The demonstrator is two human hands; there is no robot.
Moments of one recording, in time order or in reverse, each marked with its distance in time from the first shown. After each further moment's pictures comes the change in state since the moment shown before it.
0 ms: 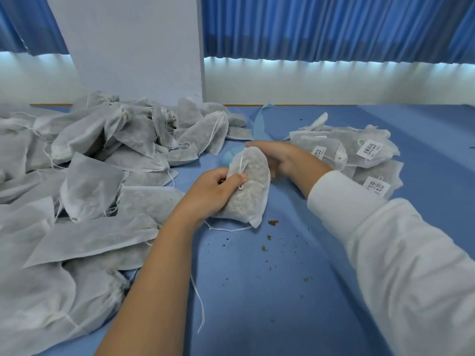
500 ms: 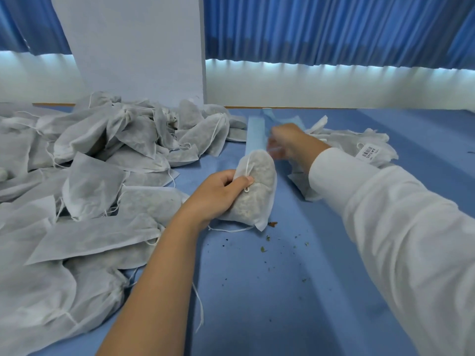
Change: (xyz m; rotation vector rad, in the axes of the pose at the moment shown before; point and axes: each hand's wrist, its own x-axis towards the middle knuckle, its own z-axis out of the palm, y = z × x) left_hand -0.003 0.004 0.007 -0.051 -0.064 -0.001; right_hand 0.009 -0.034 -0.017 -0.079 0.362 -0.166
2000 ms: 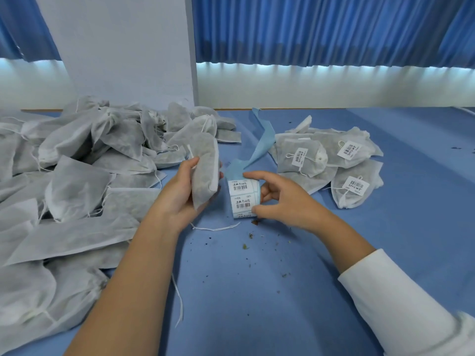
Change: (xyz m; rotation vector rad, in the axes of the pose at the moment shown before) left_hand 0.007 -0.006 -0.010 -0.809 0.093 -0.192; right_hand -0.119 0.097 -0.049 -0.344 -0.389 -0.594
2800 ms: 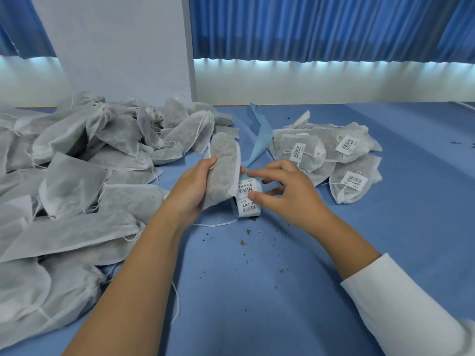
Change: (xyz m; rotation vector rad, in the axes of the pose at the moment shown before) left_hand 0.000 -0.013 0.017 0.382 -0.072 0.129; right_hand -0.008 0.003 0.003 -0.101 0.258 -0.110
